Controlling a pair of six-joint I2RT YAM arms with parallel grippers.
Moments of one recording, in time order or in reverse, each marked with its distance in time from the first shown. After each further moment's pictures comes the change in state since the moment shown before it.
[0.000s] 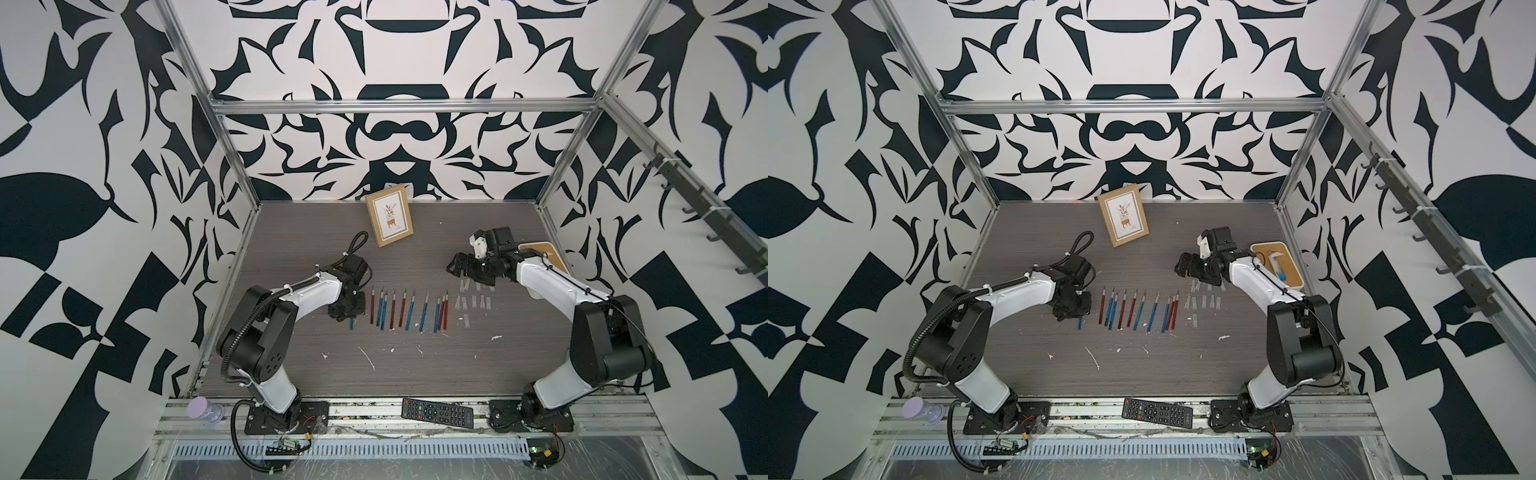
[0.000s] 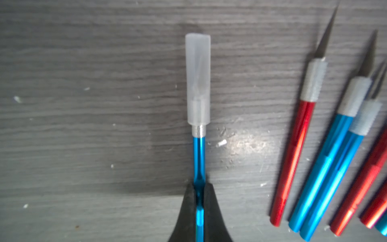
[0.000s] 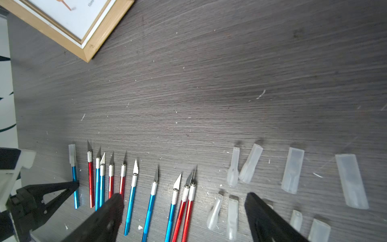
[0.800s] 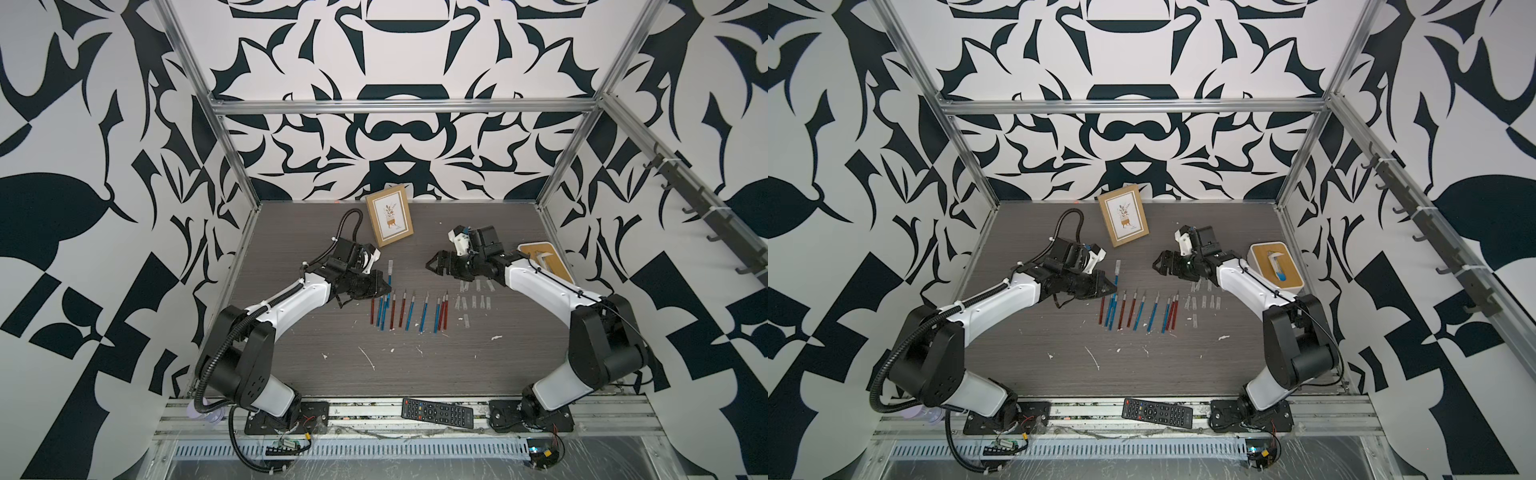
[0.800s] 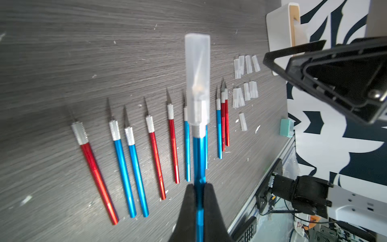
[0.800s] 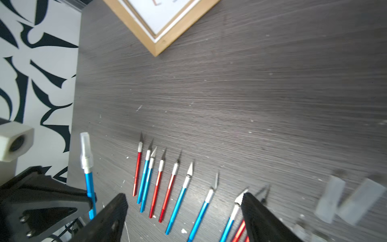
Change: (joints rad) left arm 0.024 -0.145 0.008 0.337 0.574 -0.040; right arm 0.161 0.000 0.023 0.155 -0.111 0.074
